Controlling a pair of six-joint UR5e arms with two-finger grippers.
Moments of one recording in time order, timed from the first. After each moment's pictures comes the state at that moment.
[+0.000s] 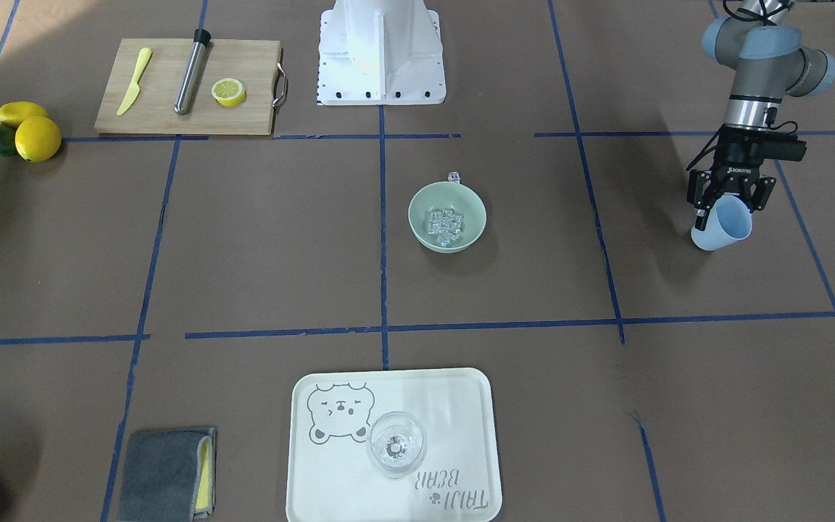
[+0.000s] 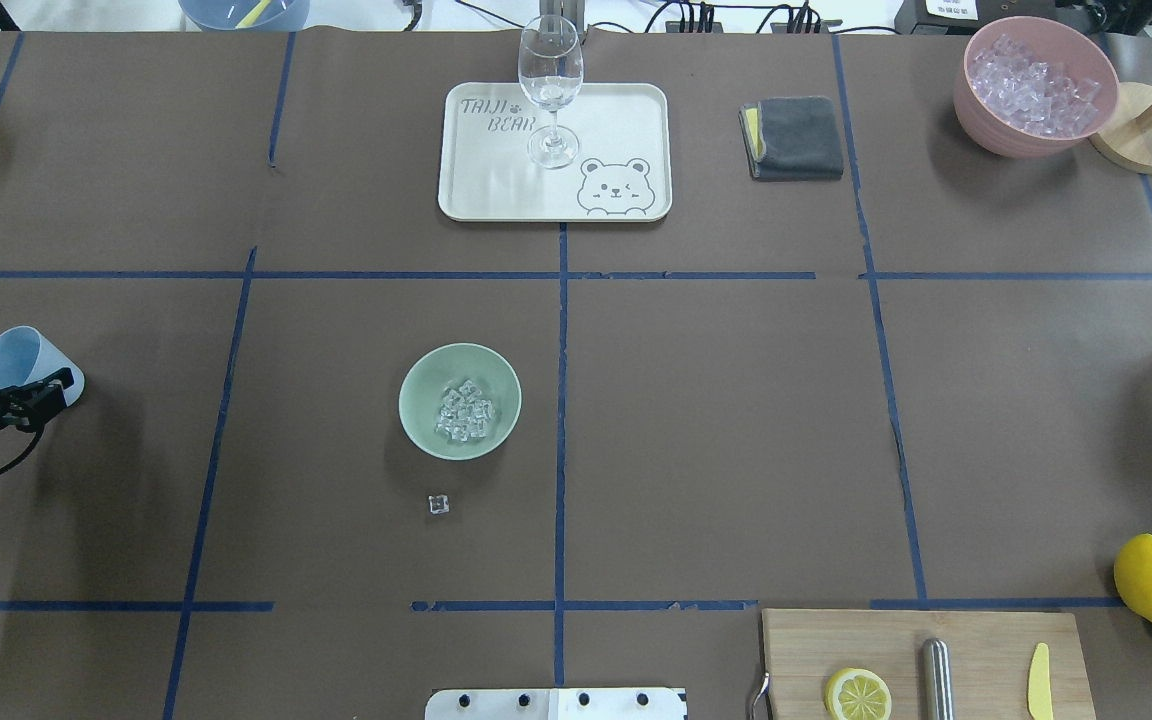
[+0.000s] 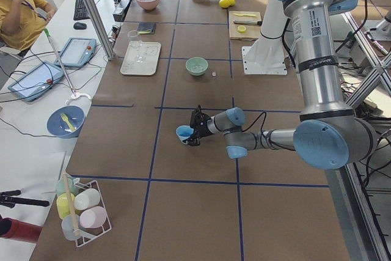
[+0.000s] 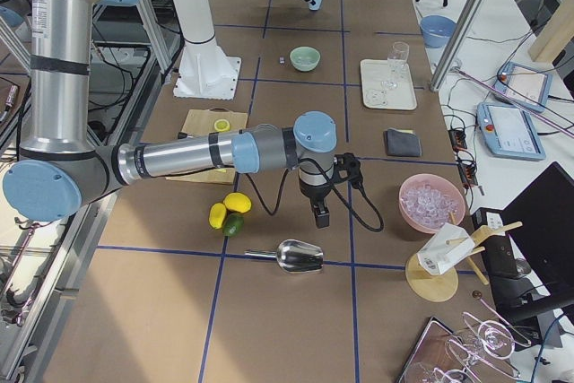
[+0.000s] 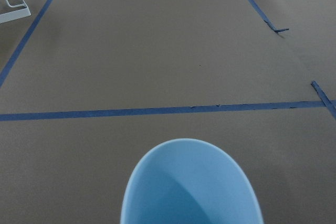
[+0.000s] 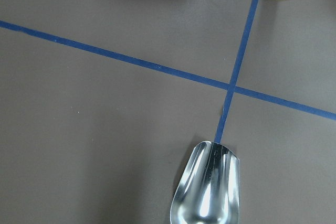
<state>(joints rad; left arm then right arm) -0.52 -1.30 -1.57 -2.95 -1.21 -1.10 1.50 -1.68 1.88 -1.59 2.32 -0.09</state>
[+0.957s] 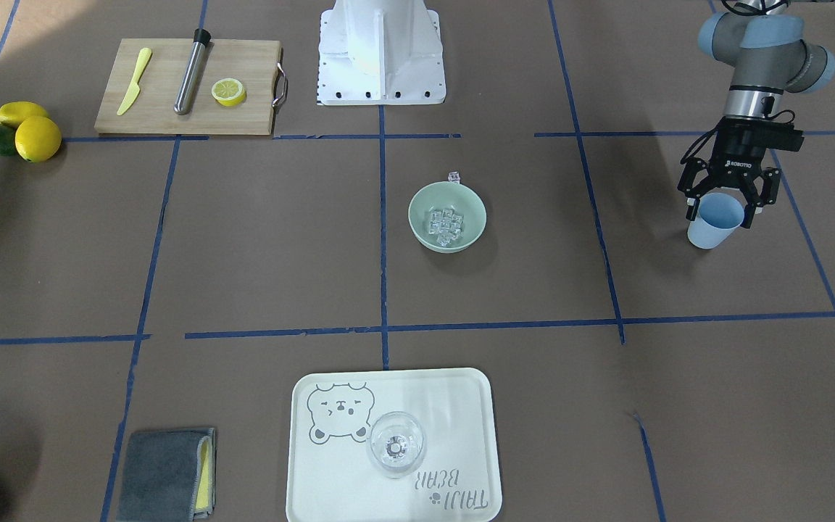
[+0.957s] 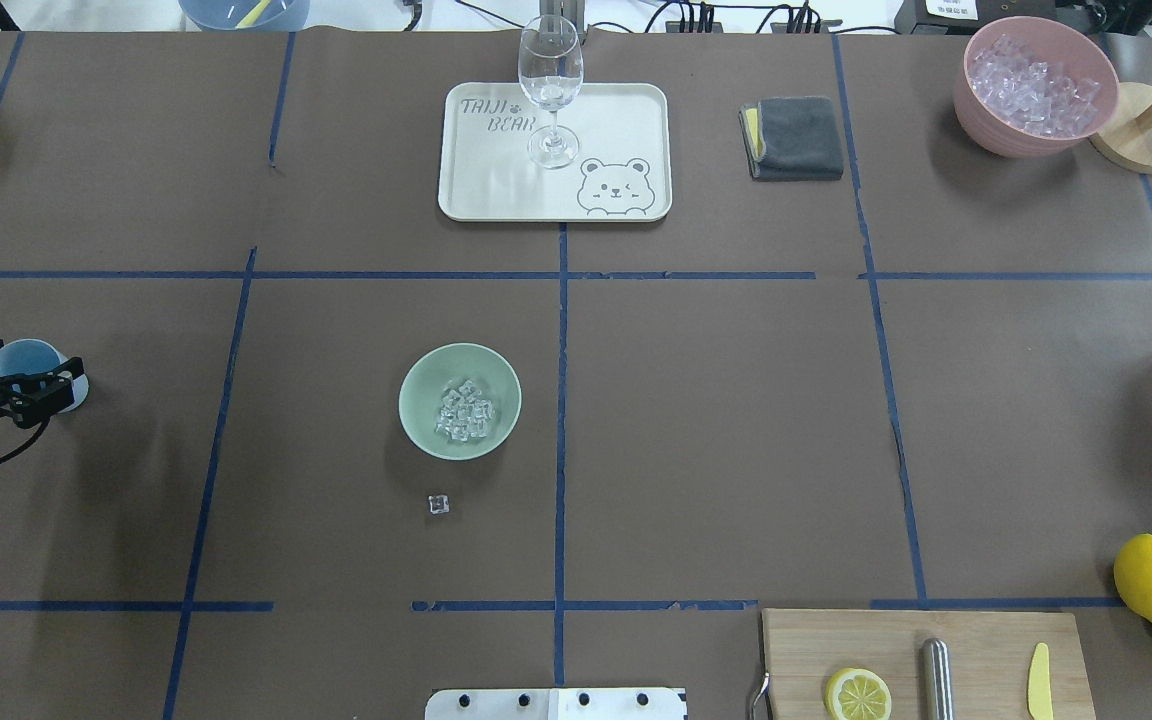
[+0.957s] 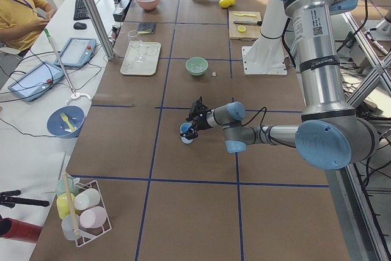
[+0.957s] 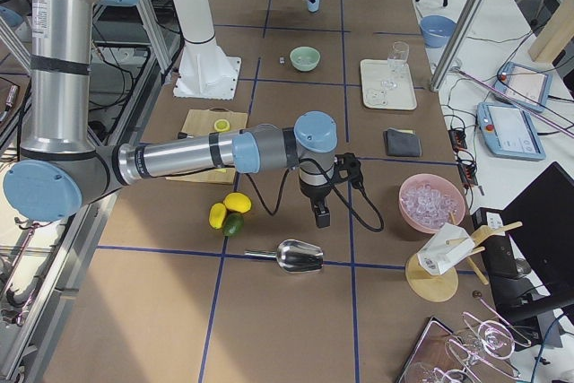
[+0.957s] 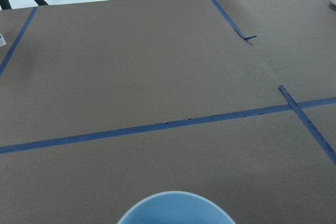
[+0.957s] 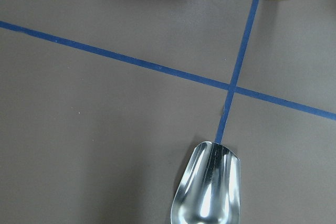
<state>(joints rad) -0.57 -1.30 -1.64 -2.95 -1.23 -0.90 1.50 -1.68 1.88 -1.59 2.32 -0.09</state>
